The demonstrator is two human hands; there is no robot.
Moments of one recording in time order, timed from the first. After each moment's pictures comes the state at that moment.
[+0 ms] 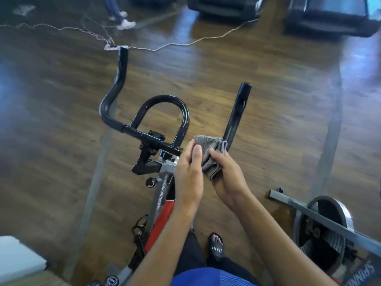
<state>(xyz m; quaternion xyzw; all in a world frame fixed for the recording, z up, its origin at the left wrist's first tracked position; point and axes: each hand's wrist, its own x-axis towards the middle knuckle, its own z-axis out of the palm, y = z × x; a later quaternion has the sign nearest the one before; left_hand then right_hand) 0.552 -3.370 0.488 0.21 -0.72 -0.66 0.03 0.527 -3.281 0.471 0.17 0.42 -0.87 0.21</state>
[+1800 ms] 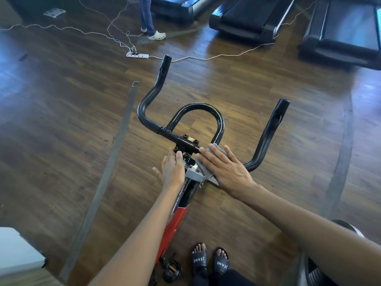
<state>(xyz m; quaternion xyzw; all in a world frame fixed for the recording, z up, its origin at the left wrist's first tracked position) 0.527 -3.515 0.391 0.30 -0.83 -0.46 -0.05 0.488 -3.325 0.400 -0.42 0.90 0.05 -0.06</state>
